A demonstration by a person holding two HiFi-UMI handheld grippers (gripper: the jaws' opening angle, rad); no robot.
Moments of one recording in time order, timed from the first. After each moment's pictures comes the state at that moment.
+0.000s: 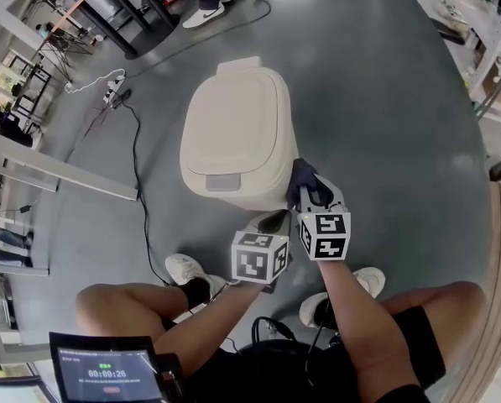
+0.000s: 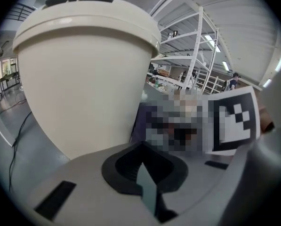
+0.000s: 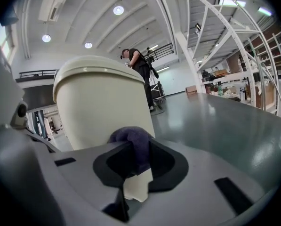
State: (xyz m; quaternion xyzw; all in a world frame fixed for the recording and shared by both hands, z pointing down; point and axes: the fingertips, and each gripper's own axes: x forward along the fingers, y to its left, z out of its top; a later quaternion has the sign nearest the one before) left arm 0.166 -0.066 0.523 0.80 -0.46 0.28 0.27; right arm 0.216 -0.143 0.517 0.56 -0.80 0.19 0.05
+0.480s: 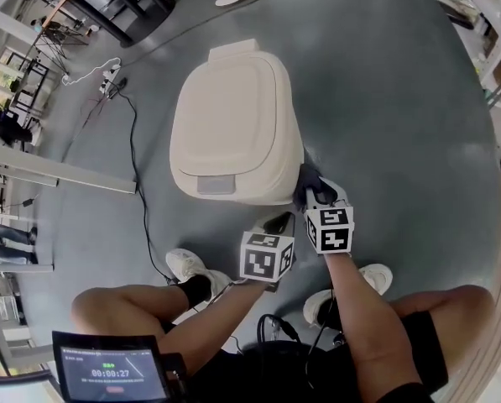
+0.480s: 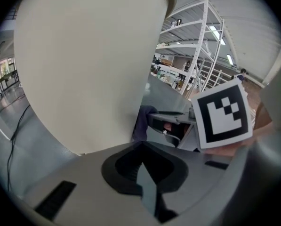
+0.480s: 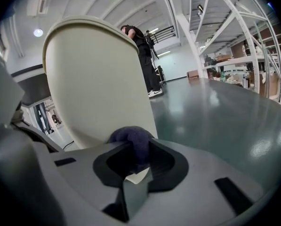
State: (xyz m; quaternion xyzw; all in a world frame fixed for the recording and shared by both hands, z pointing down) left arm 0.160 -0.064 0.586 0.78 -0.45 0.32 0.29; right arm 0.214 -0.146 0.604 0.53 -0.80 0.25 0.13
